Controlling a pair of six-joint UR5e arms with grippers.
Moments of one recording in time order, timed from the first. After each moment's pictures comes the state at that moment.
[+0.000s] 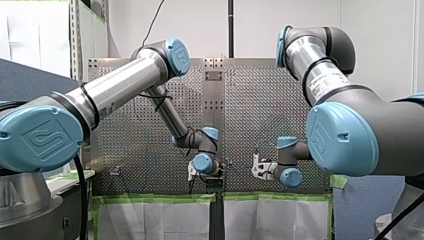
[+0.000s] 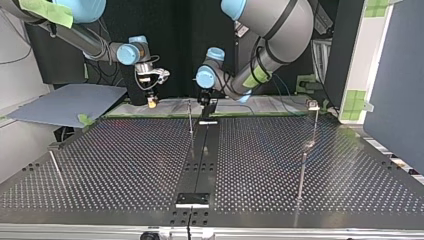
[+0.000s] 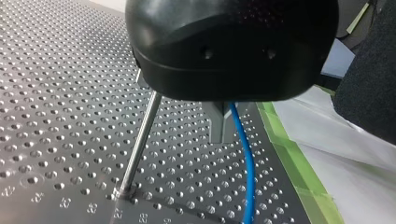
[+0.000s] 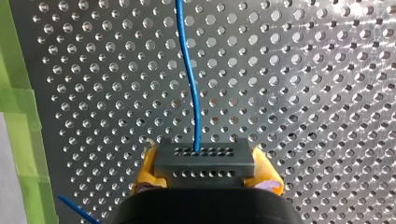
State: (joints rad) left arm -0.57 -2.57 -1.40 -2.64 -1.81 -1.70; right arm 1.88 -0.64 1.77 -1.07 1.37 1.62
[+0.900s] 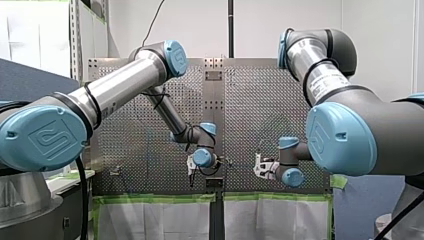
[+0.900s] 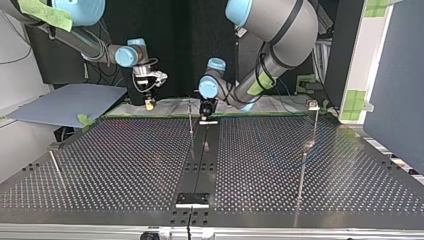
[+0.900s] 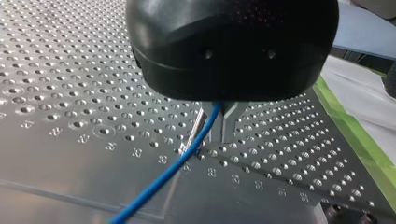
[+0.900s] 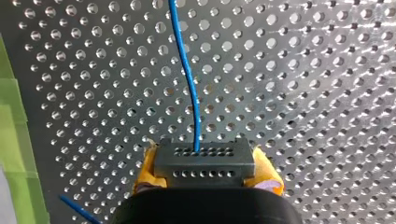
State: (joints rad) left arm -0.53 -2.57 -1.33 -2.64 -1.81 -1.74; right arm 1.86 -0.62 1.73 -1.07 1.37 1.63
